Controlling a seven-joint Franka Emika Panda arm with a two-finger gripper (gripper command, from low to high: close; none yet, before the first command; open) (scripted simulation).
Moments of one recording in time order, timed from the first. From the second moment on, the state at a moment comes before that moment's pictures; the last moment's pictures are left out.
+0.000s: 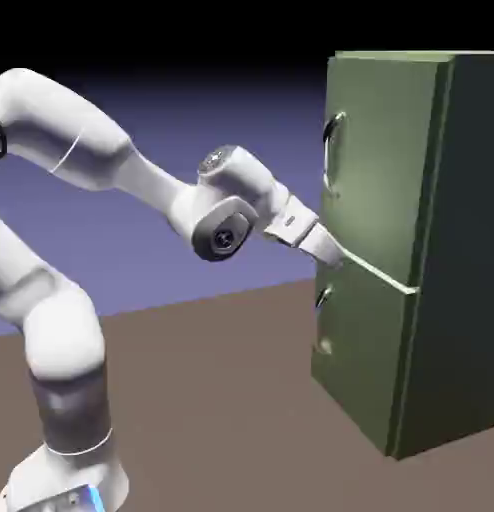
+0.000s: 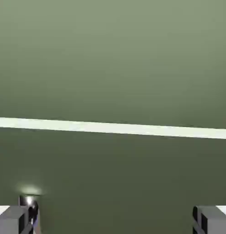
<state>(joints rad) 0.10 -0.47 -0.09 -2.80 0.10 3.01 0.70</state>
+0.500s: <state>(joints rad) 0.49 -0.06 -0.63 -2.67 0.63 2.87 0.52</state>
